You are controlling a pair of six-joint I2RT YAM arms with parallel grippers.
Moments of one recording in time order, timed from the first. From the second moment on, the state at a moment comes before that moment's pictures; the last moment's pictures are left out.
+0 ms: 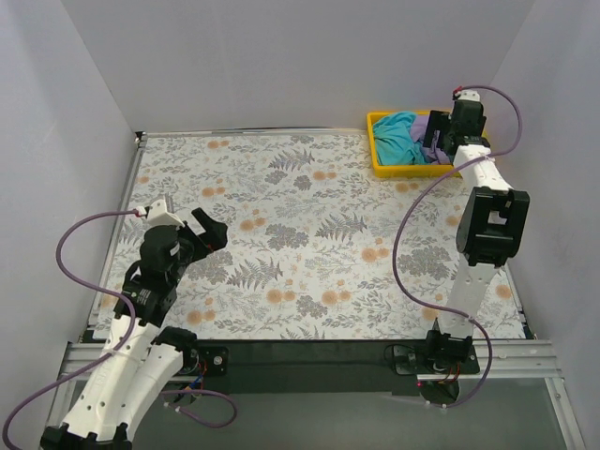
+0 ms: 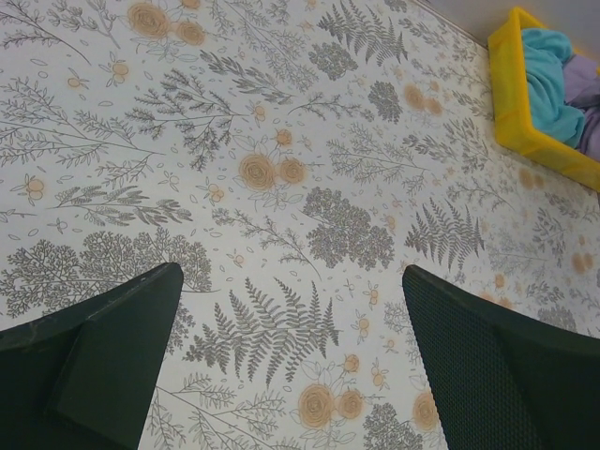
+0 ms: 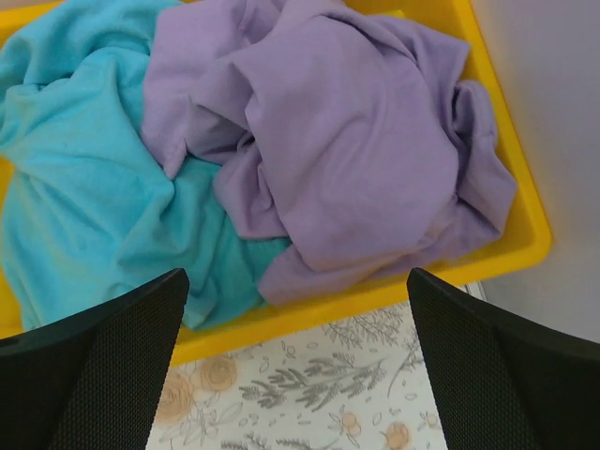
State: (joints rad) left arm -0.28 0.59 0.65 -0.45 -0.15 -0.60; right arm -0.09 2.03 1.71 -0.22 0.15 0.03
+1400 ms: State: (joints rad) left arm -0.28 0.65 0.68 -0.41 -0.14 -0.64; right arm -0.07 2.10 1.68 -0.01 0.18 -0.10
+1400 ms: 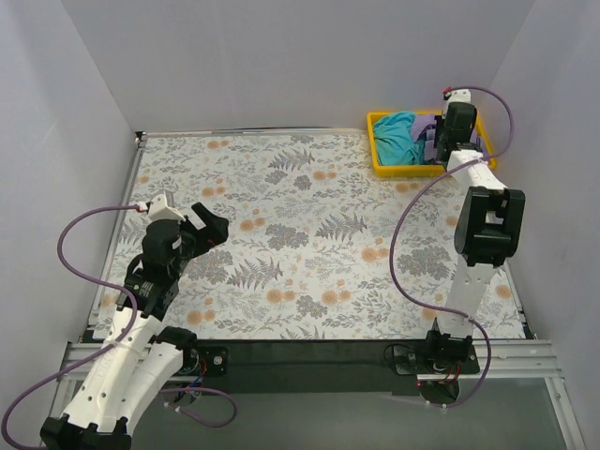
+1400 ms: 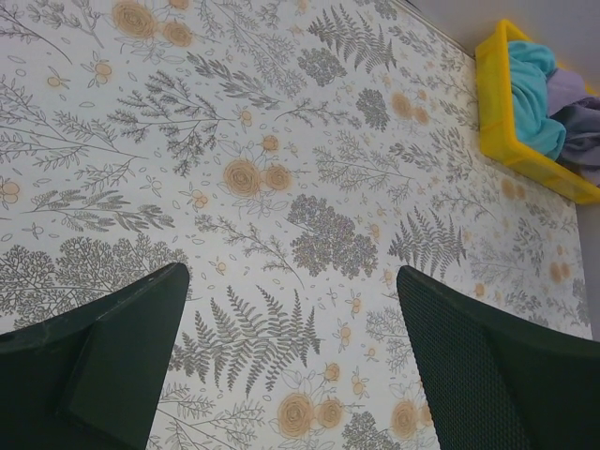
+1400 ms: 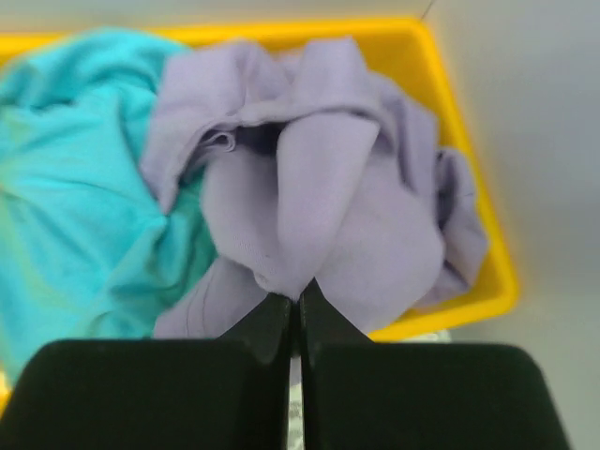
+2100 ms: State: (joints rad) left arm -0.28 0.53 0.74 -0.45 -0.09 -0.56; right arm 0.66 1.49 1.72 -0.23 -0.04 0.05
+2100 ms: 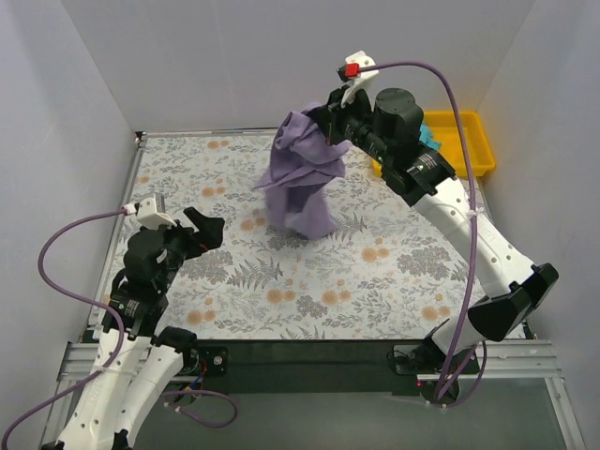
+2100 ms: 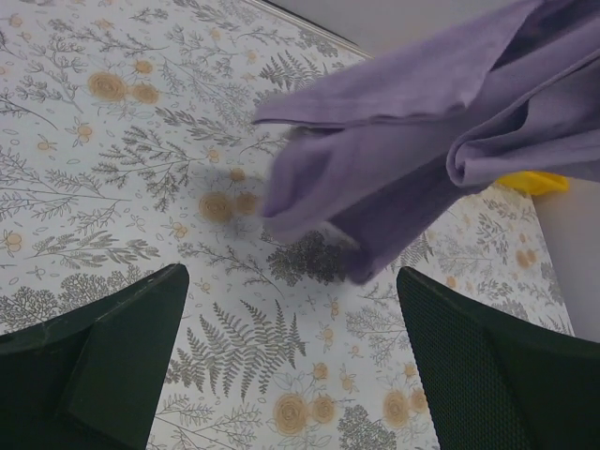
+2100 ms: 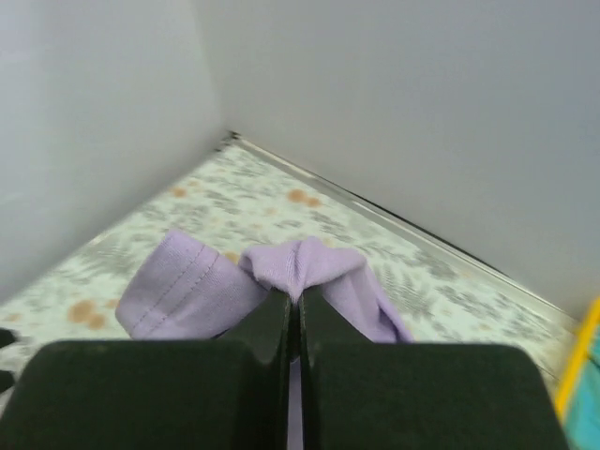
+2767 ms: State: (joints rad) left arm -0.28 0.67 0.78 -0.50 -0.03 -0.55; right arm 0.54 1.36 0.99 -0.26 0.16 0.50
